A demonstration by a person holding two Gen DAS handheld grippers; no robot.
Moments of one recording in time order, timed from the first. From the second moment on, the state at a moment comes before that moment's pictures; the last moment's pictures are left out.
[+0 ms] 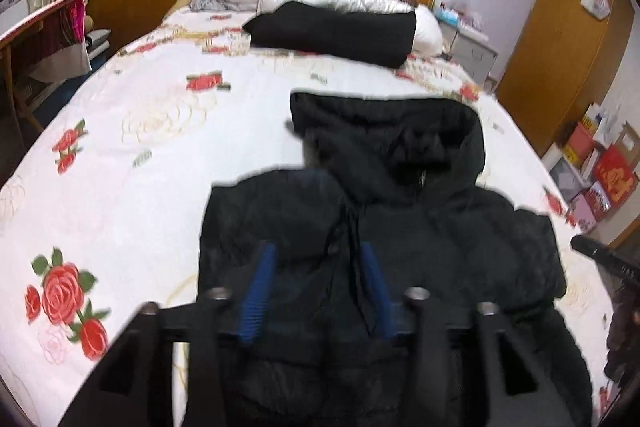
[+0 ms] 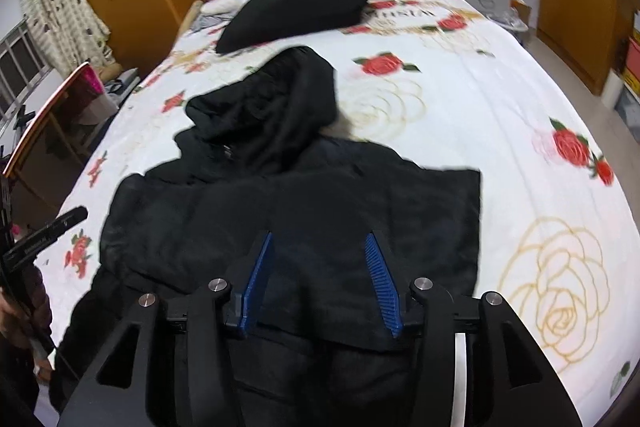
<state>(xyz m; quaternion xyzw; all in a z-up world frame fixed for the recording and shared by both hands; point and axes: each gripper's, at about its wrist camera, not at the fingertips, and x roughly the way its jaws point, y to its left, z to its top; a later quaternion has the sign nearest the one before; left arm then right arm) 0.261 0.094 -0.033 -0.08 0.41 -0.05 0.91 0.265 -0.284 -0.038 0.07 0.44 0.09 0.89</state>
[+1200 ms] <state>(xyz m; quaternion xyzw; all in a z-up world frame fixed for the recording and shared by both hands) 0.547 0.075 -0.116 -0.07 0.45 -0.06 0.89 0.505 -0.216 -0.075 -0.04 0.44 0.09 0.89</state>
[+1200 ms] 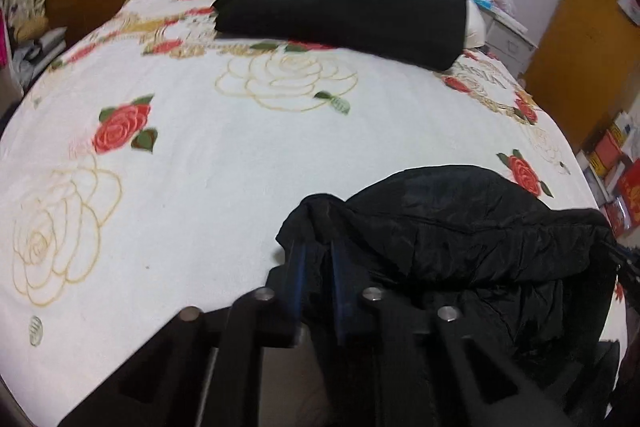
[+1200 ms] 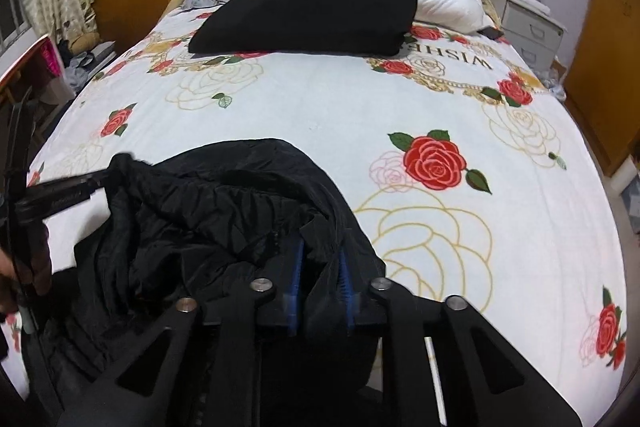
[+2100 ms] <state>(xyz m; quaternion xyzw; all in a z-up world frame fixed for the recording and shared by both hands) 0.220 0.110 -0.031 -0.11 0.44 -0.10 0.89 0.229 -0.253 -0.023 0.05 0.46 0.16 0.88</state>
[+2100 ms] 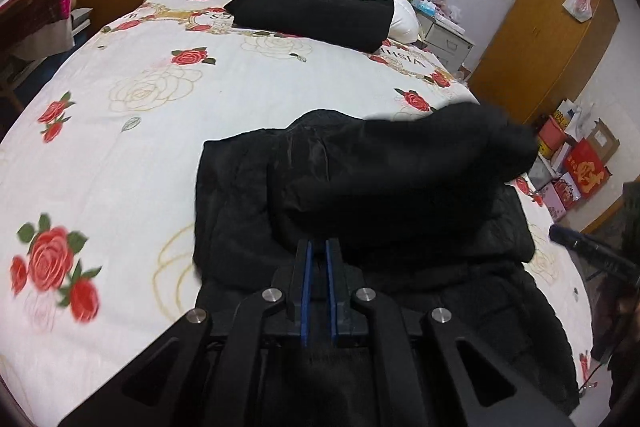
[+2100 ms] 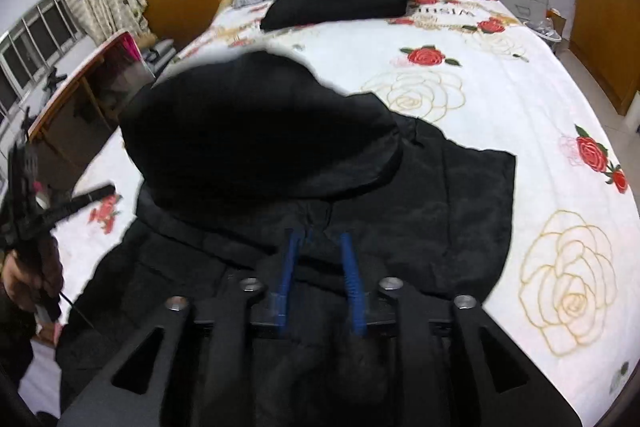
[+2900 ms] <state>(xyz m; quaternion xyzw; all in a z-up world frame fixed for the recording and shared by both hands) 0.263 0.026 -0.106 -0.14 0.51 -0.14 0.84 0.287 -0.215 -0.085 0.15 0.54 0.16 0.82</state>
